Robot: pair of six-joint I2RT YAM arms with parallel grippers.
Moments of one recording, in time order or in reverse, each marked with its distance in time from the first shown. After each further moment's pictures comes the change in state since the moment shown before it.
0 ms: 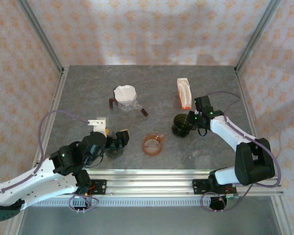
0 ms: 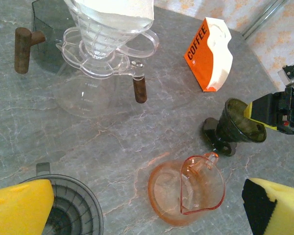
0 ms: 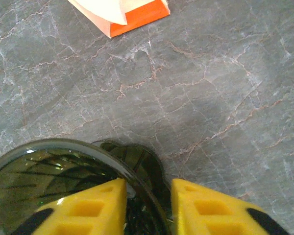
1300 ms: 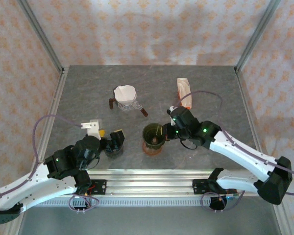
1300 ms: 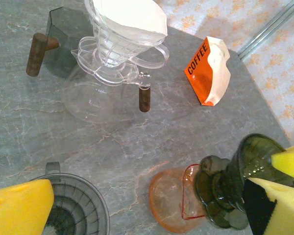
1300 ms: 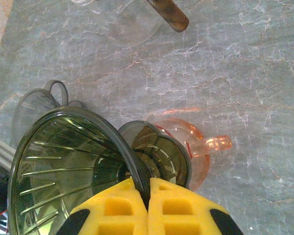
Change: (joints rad) left arm 0.000 -0.108 -0.048 -0.006 -0.037 -0.034; right arm 0.583 -0.257 0.128 -0.166 0.000 0.149
